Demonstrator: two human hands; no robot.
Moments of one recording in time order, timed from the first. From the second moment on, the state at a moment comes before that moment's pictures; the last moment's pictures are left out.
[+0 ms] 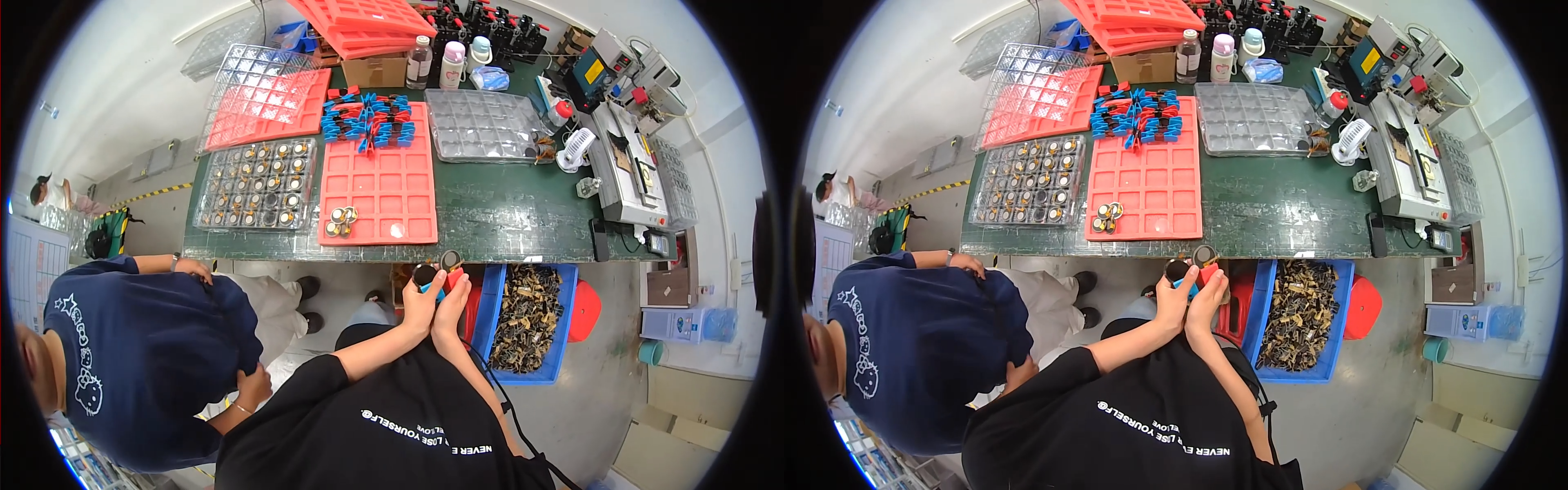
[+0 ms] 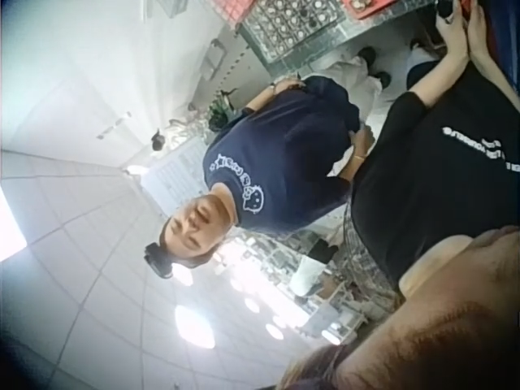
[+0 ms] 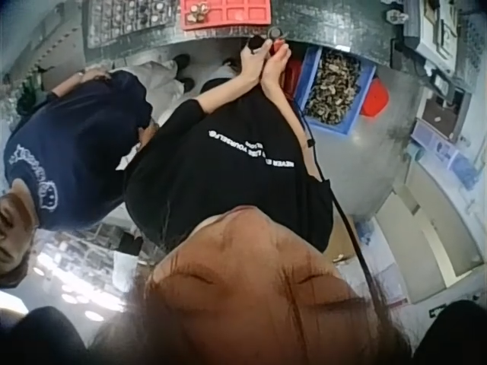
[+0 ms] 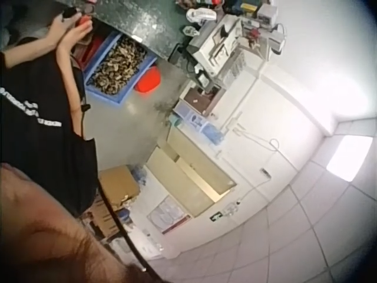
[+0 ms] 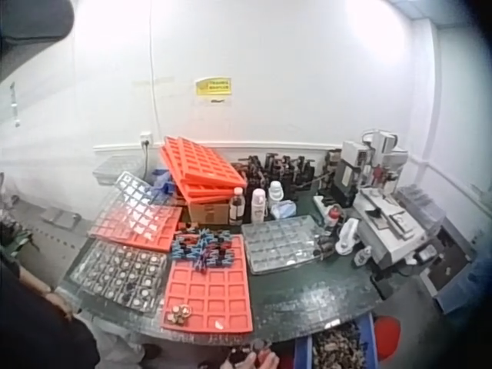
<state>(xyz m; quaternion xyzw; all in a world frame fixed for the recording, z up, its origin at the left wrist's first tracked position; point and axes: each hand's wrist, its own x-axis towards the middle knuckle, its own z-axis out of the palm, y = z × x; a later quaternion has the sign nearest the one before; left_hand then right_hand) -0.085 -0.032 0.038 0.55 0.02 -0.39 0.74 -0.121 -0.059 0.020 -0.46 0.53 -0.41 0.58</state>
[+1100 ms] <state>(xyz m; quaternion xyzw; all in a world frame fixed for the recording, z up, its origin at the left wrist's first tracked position) -0.038 -0.015 -0.011 0.74 -0.22 -0.17 0.61 -0.147 -0.090 -0.005 -0.62 0.54 -0.38 0.43</state>
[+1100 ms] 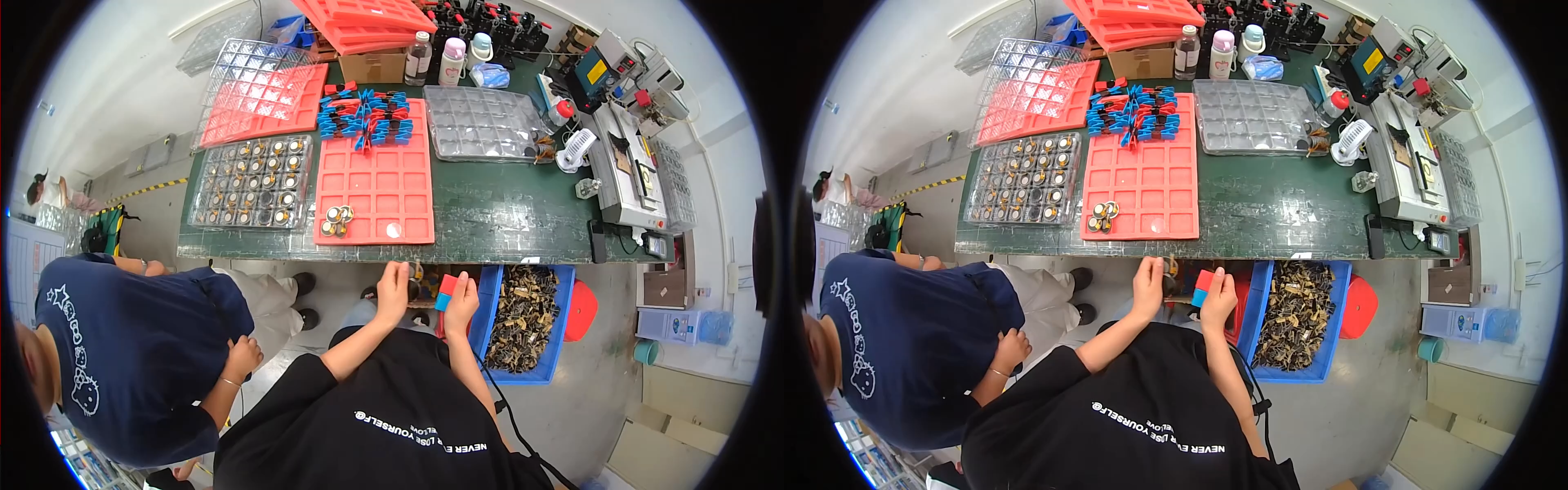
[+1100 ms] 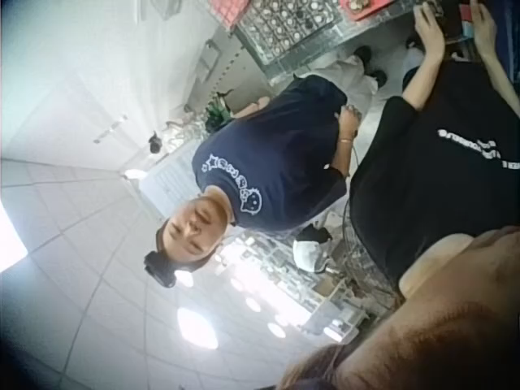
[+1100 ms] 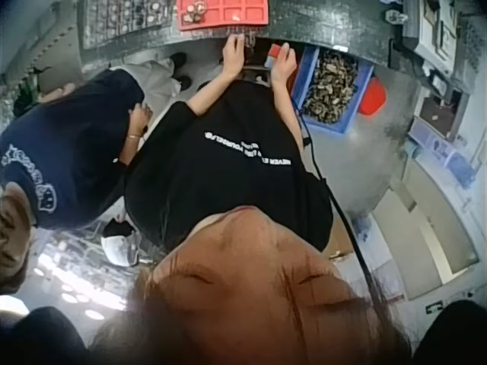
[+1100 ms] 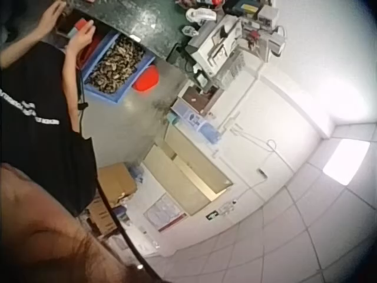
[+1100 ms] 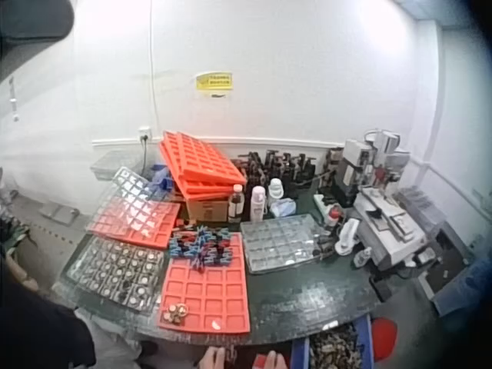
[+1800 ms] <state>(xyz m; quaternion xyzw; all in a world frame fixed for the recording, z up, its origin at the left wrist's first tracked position) 0.013 0.056 -0.006 0.54 0.06 -0.48 0.69 -0.080 -0.121 -0.079 -0.89 0.37 -0.15 0.23</state>
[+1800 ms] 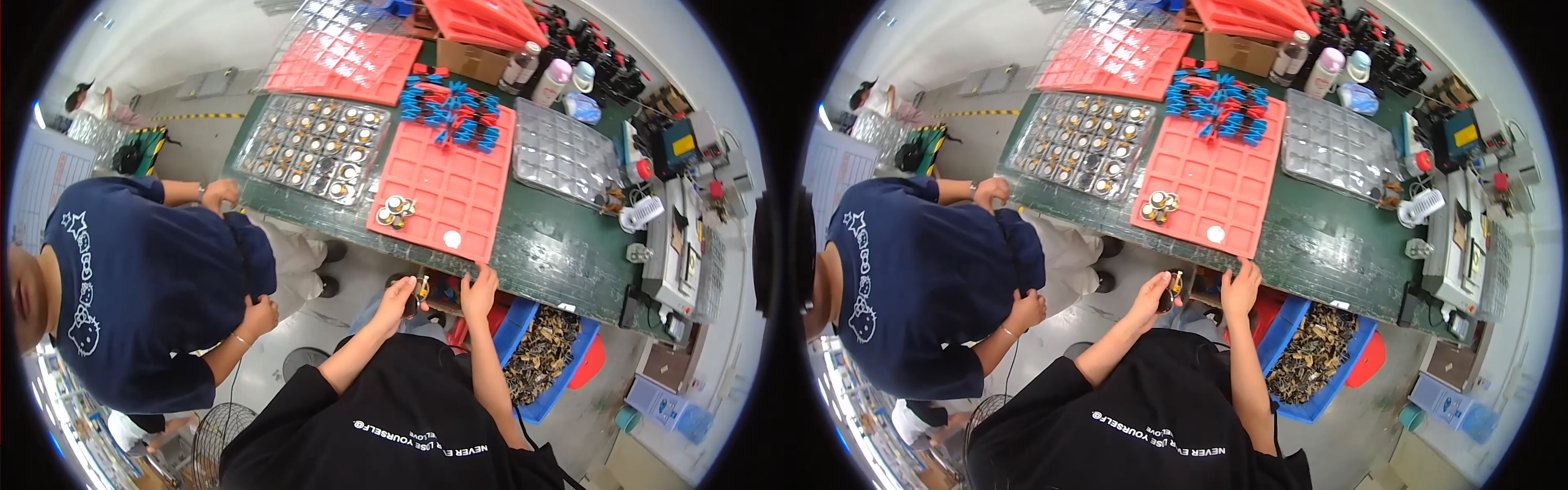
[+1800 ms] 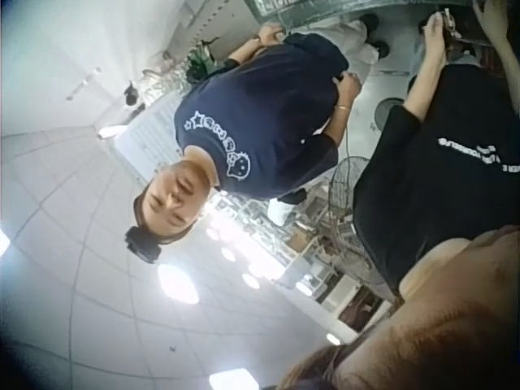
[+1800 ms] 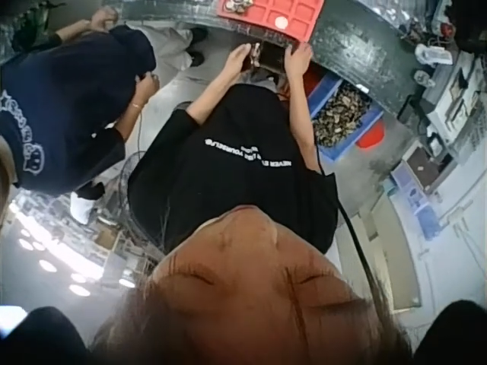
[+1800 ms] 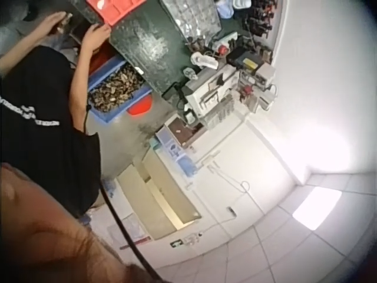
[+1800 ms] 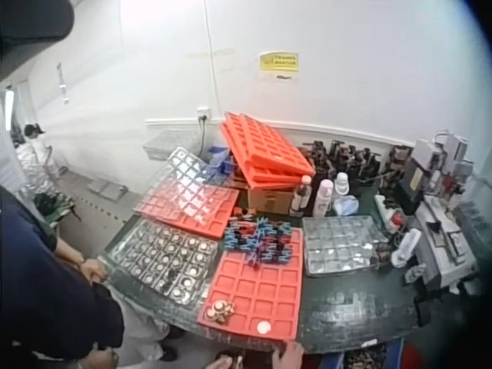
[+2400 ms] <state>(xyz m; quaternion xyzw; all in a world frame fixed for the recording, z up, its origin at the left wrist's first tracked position) 0.046 0.071 0.010 0.40 0.11 -0.47 0.78 0.006 -0.154 -0.121 -0.90 0.35 -0.06 0.27</state>
